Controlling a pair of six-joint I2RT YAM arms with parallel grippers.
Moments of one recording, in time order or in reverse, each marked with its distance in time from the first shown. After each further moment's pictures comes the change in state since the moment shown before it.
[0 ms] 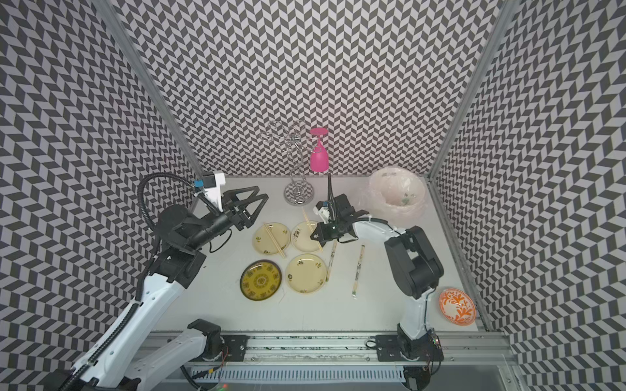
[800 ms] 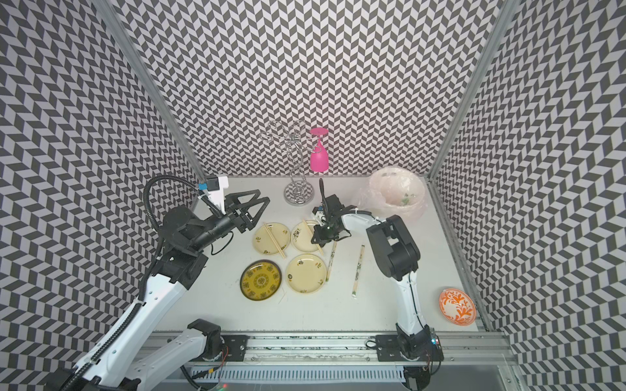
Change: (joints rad) left arm 0.002 -0.002 -0.030 -0.001 -0.006 0.016; right arm 0.000 0.214 0.191 -0.152 0.058 -0.064
